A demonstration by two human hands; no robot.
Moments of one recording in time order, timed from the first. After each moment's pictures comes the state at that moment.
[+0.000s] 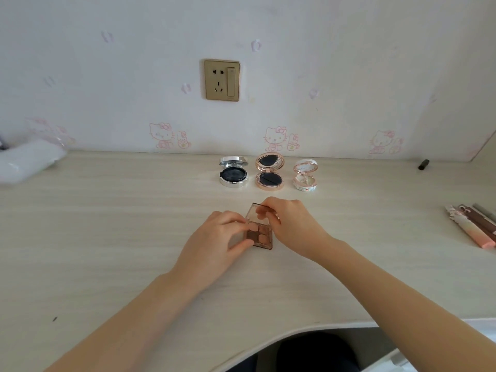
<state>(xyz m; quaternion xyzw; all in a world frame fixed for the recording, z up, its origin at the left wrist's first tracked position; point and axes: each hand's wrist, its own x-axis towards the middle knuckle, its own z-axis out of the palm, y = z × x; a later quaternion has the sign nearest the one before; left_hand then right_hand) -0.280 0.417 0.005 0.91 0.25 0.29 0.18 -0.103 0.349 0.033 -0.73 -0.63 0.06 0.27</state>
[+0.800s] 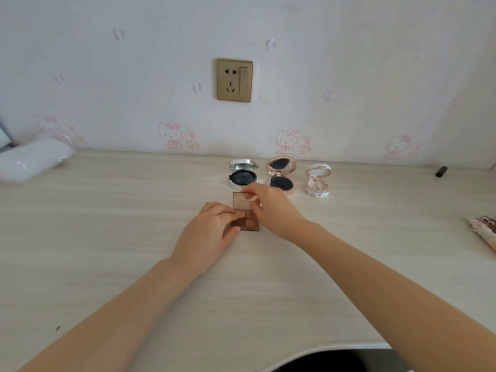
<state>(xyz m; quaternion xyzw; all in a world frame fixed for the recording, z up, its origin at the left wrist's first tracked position) -0.281 0.467 -0.004 0.91 0.29 0.28 0.11 -0.113 0.419 0.031 -0.71 -0.65 0.07 0.28</state>
